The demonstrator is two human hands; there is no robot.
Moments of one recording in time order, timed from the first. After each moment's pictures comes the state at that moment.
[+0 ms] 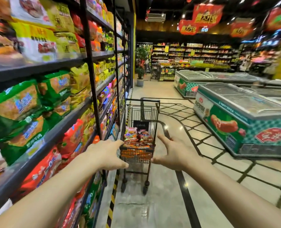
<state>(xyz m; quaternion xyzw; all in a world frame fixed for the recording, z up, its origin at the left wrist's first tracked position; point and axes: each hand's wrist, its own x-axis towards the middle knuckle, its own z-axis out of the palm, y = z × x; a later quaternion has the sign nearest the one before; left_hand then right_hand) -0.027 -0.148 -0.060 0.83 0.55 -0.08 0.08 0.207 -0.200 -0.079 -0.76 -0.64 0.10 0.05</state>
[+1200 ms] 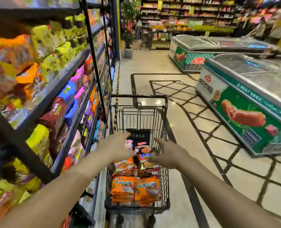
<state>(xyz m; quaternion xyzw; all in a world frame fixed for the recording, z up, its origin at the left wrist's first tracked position) 0.180 0.565 -0.180 0.85 0.51 -0.06 0.15 0.371 0.474 -0.187 -0.79 -0.56 0.24 0.03</state>
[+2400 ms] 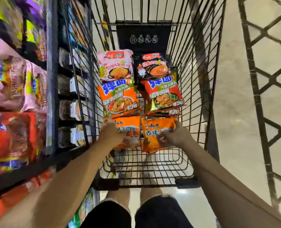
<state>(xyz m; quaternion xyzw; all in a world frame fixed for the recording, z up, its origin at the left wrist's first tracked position) 0.204 0.698 -0.691 0.58 0.68 -0.14 0.42 0.450 0.610 -0.663 -0.82 -0.27 0.50 -0.02</state>
